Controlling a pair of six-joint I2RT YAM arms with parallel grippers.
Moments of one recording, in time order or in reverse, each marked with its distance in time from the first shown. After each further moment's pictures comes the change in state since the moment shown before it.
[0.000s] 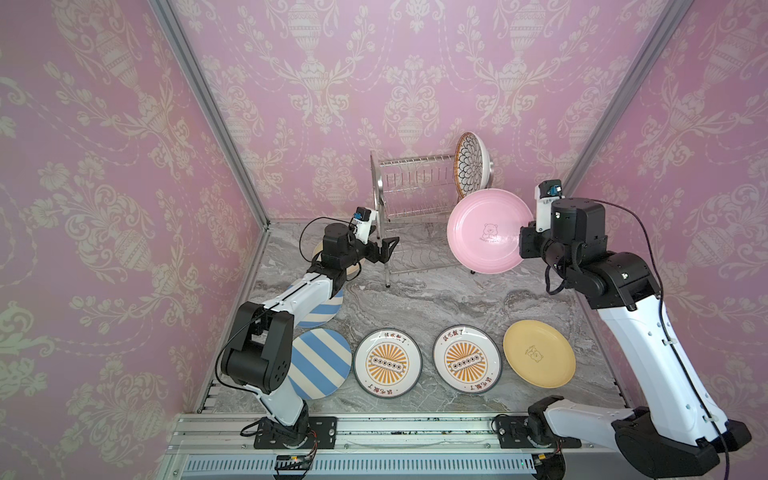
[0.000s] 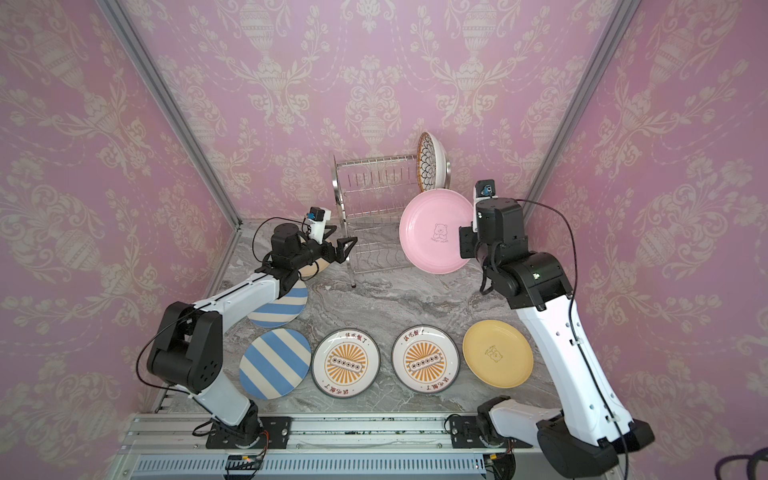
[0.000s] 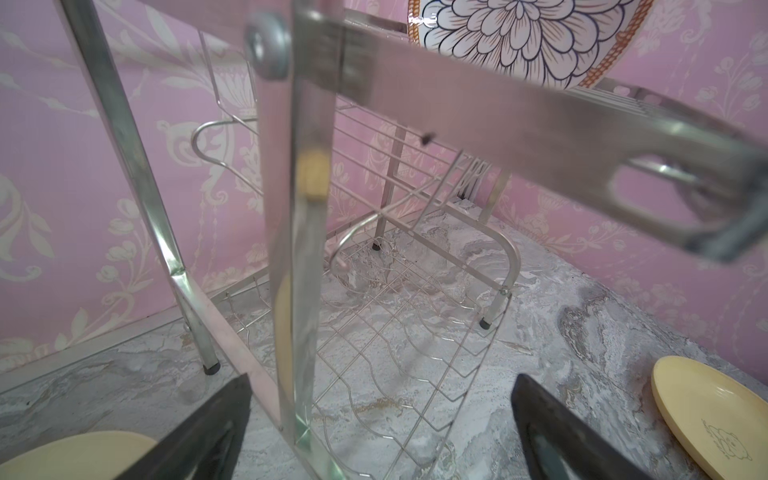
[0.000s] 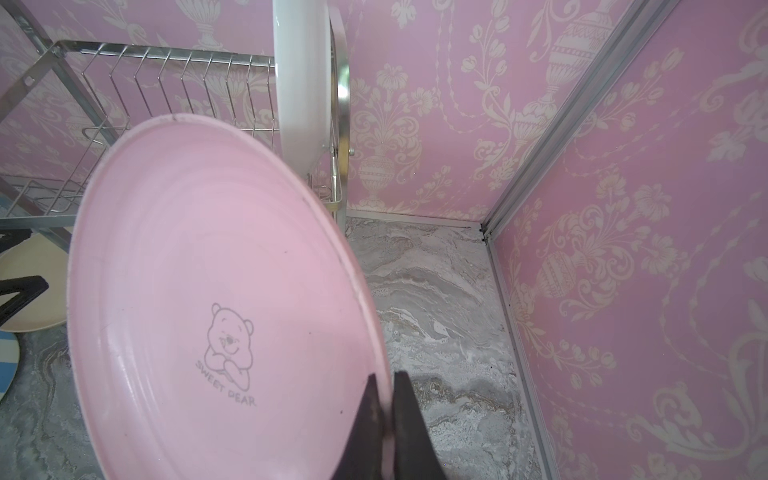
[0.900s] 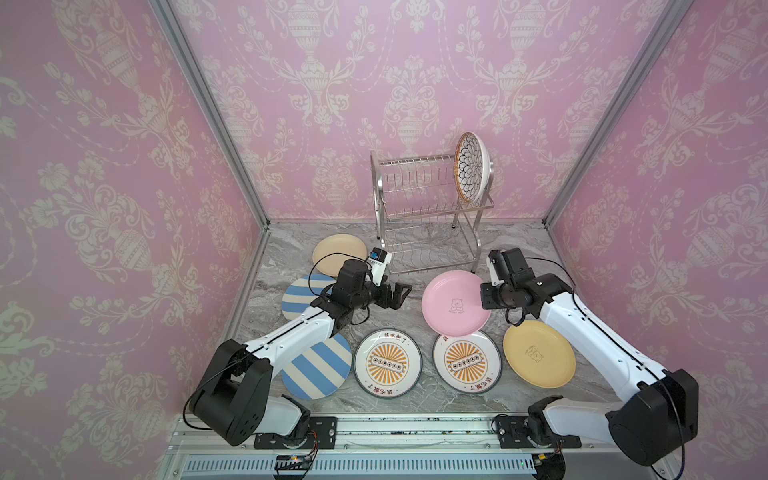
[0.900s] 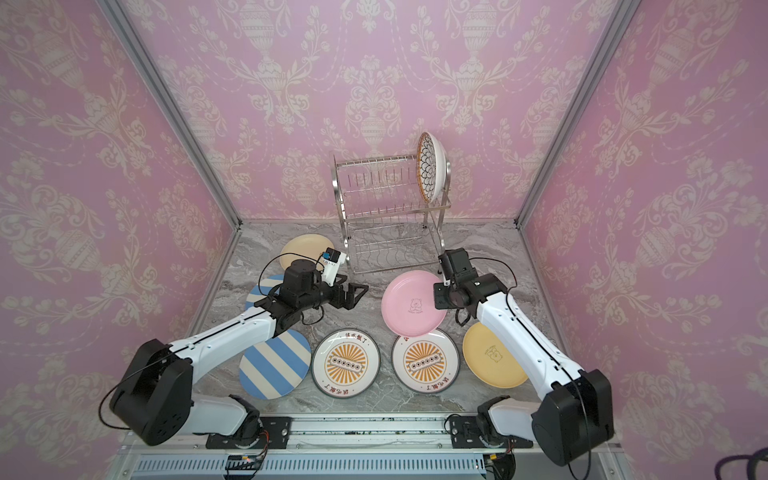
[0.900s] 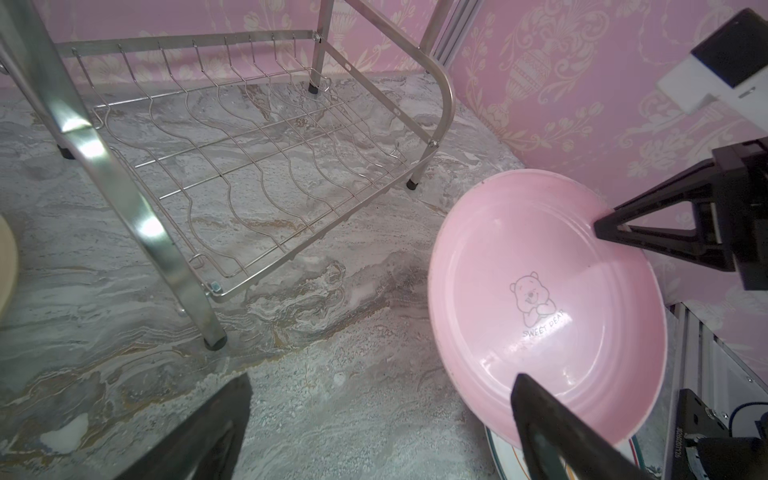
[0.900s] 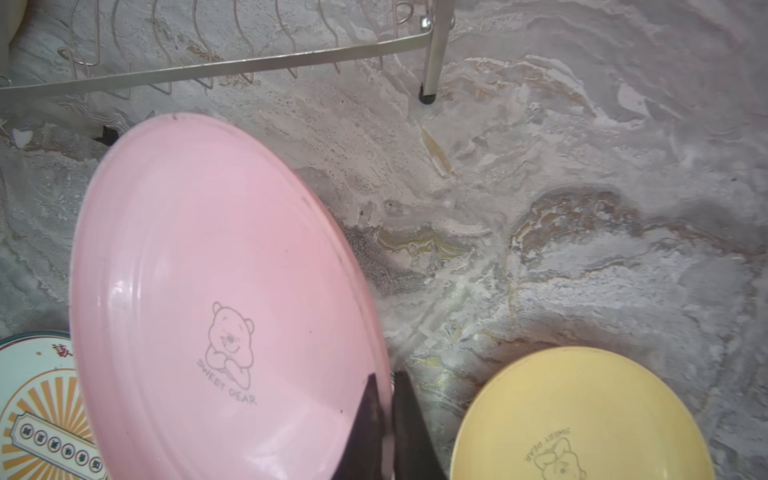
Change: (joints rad) left arm -0.206 -0.288 -0.287 -0.299 -0.135 -0.135; right arm -0.012 0.046 -0.576 0.053 -0.278 0.218
